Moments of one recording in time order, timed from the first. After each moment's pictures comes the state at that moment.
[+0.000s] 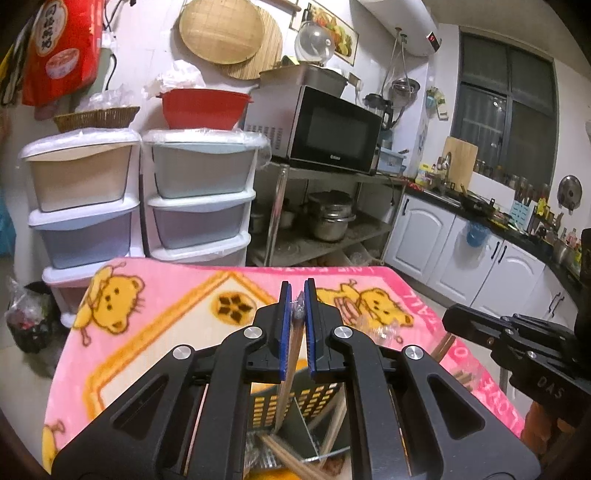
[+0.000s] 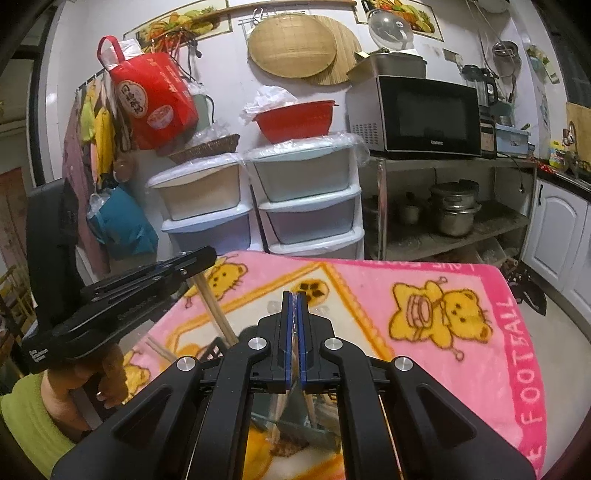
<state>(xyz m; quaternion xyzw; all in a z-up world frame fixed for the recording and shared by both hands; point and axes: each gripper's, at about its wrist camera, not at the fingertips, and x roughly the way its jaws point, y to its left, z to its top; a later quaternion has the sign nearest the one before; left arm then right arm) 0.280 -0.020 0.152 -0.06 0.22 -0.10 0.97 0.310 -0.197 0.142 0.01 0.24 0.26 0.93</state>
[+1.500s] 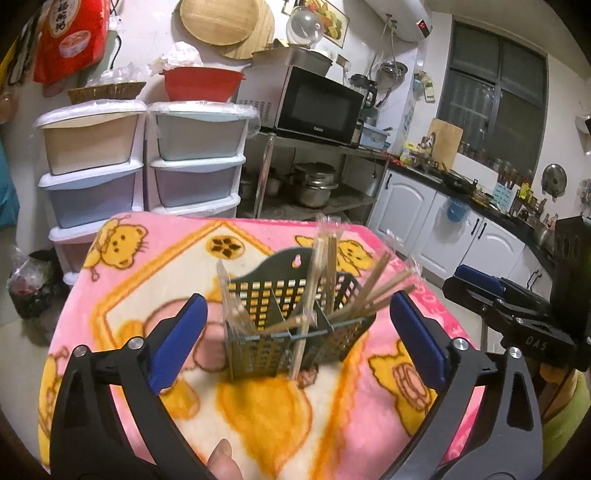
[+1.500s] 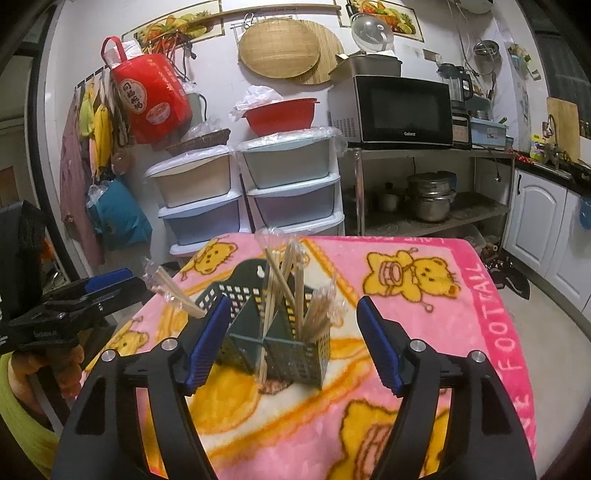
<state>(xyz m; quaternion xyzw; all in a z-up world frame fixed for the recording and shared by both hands) 0.178 -0.024 0.130 -0.07 0.26 -0.12 0.95 0.227 -0.247 0.113 0.01 0.25 0.24 0.94</state>
